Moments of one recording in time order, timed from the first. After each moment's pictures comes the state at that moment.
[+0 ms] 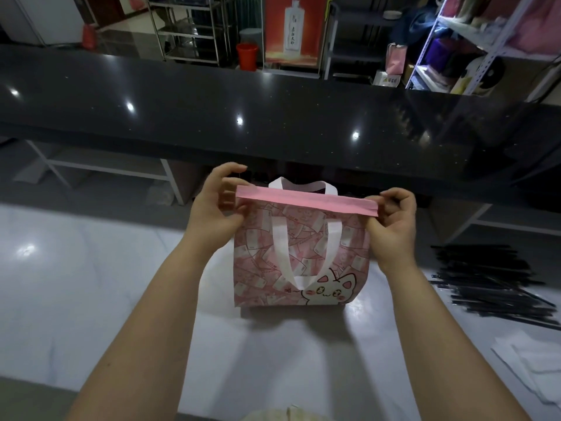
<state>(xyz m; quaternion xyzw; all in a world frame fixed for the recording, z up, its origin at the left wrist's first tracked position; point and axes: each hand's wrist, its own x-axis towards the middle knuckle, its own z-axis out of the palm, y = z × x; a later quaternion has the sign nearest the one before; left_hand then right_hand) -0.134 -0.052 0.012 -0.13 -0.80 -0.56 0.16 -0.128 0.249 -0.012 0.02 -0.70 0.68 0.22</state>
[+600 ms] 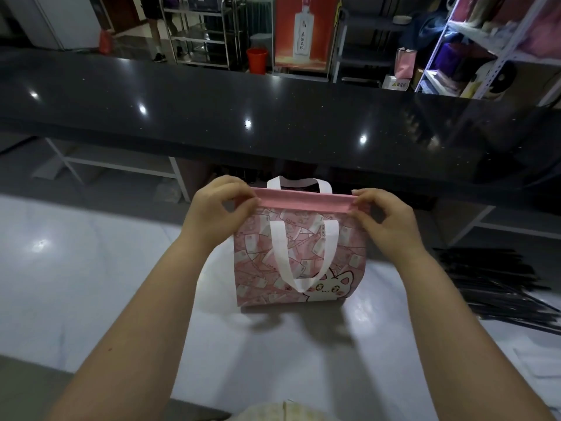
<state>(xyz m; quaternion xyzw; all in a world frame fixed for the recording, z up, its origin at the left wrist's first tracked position) -0.124 -0.055 0.026 -0.21 -0.87 -0.36 0.26 -0.126 0.263 0.014 0.13 -0.88 0.43 0.16</state>
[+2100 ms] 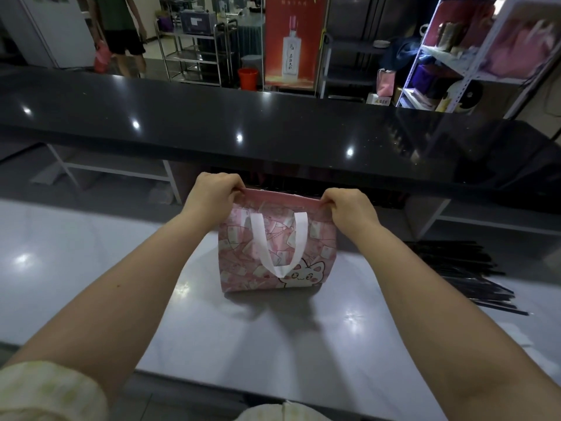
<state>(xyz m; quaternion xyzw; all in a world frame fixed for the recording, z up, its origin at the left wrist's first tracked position) -0.128 -0.036 0.045 -0.14 -0.95 -0.18 0.20 -0.120 0.249 0.037 0.11 -0.97 0.20 0.11</state>
